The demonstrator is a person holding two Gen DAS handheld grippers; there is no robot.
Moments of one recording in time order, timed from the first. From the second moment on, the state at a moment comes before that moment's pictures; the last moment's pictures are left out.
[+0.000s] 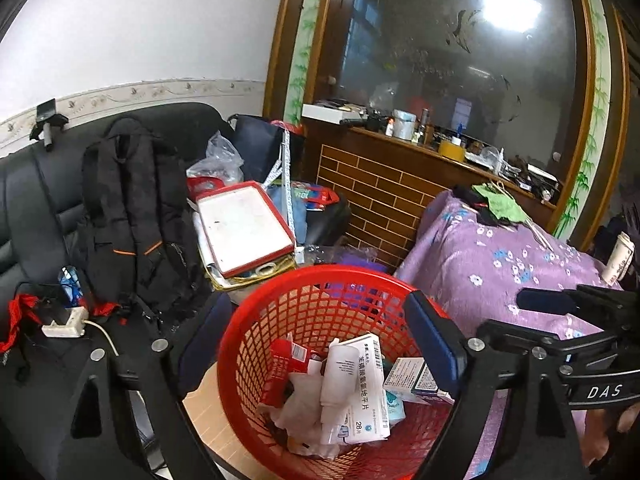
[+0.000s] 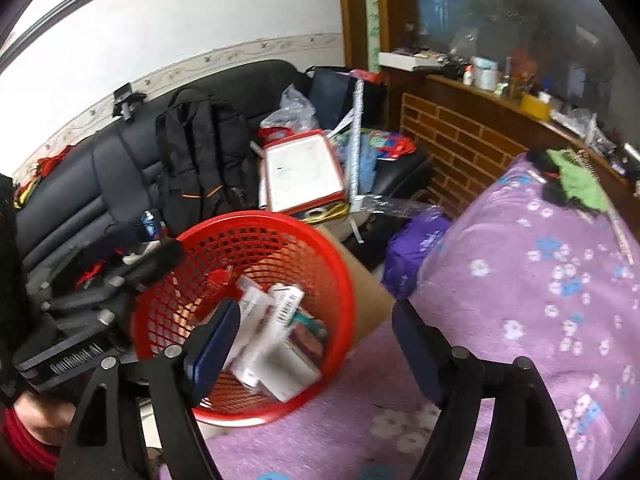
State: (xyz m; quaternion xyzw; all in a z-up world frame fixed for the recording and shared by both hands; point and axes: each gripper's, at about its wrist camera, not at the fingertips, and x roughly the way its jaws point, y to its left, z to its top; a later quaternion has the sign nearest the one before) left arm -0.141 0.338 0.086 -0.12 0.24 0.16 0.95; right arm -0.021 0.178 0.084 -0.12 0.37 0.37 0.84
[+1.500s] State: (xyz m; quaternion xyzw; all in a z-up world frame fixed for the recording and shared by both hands) left arm -0.191 0.239 0.101 -0.04 0.26 0.30 0.92; right arm -0.125 0.032 0.091 -0.14 0.28 0.22 0.92
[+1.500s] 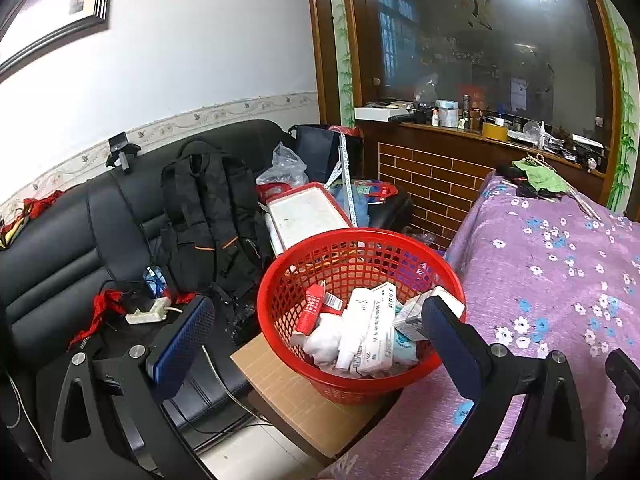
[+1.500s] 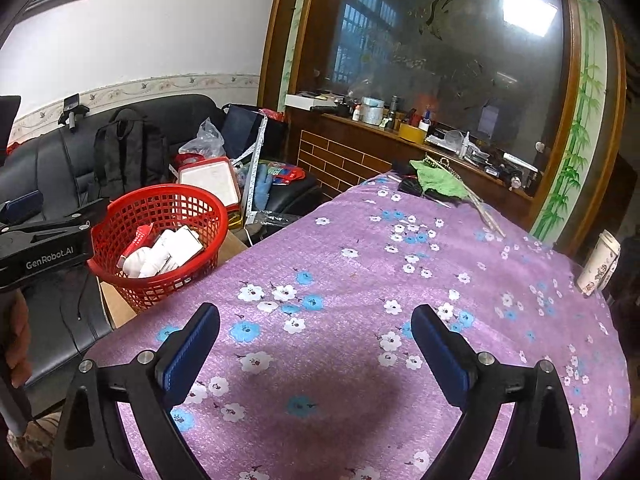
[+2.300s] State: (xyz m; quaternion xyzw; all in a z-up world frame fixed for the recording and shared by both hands) left arm -0.185 0.236 0.093 -0.02 0.26 0.30 0.92; right arm -0.117 0.038 0.080 -0.14 0.29 0.22 0.92
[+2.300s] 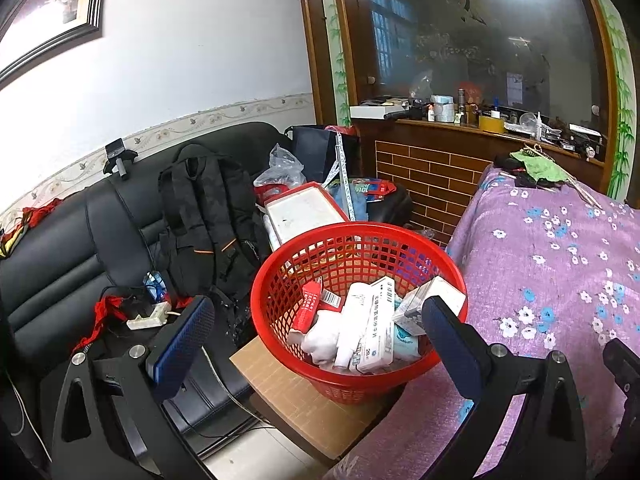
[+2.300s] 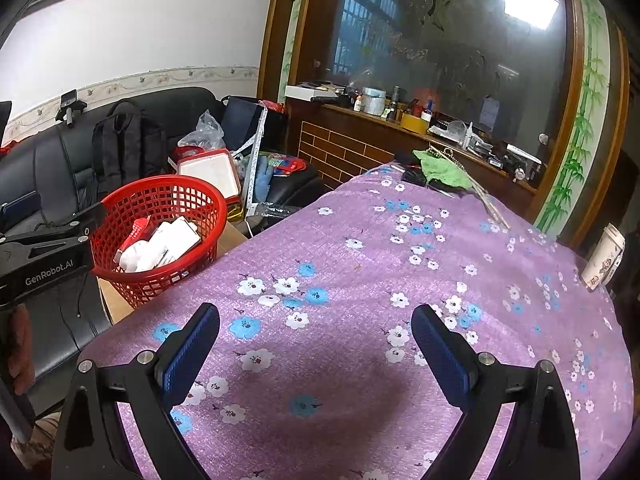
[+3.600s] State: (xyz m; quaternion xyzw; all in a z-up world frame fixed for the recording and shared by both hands) left arm -0.187 0.229 0.089 -0.01 0.26 0.29 0.92; right arm -0.119 0.036 0.079 -0.13 0.30 0.22 0.92
